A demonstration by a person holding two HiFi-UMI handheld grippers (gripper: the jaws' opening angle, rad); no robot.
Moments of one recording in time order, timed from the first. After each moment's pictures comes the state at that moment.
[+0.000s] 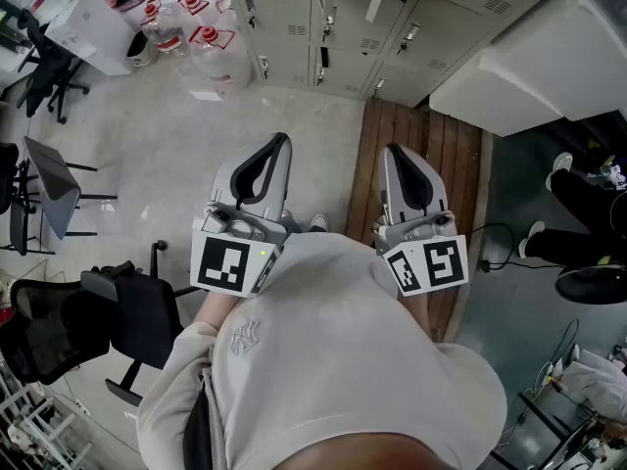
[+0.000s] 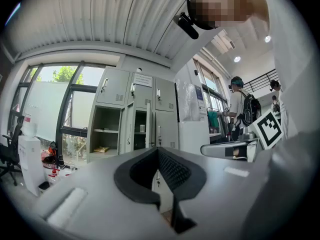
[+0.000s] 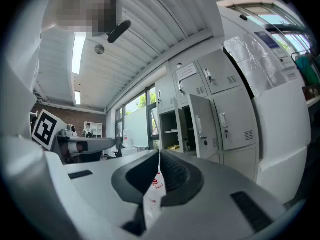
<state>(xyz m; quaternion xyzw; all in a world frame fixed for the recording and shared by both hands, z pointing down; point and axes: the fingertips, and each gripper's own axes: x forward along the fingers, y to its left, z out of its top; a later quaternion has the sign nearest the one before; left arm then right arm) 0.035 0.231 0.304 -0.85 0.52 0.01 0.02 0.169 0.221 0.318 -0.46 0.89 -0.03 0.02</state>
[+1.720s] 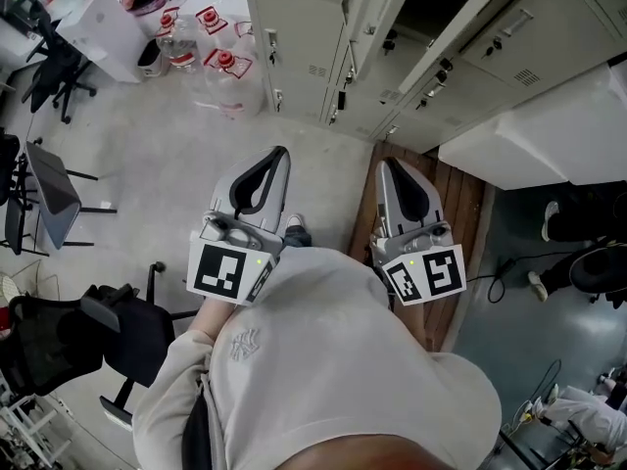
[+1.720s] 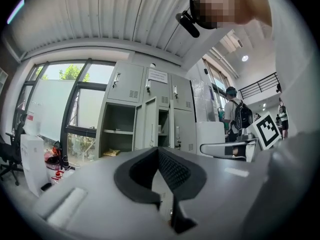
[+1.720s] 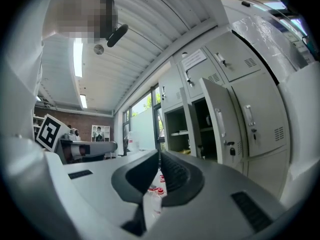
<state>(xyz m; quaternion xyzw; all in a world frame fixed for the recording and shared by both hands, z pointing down) -0.039 0.107 0.299 -0.84 0.55 0.02 0.00 0.095 0.089 0.307 -0.41 0.91 -0.03 0.03</state>
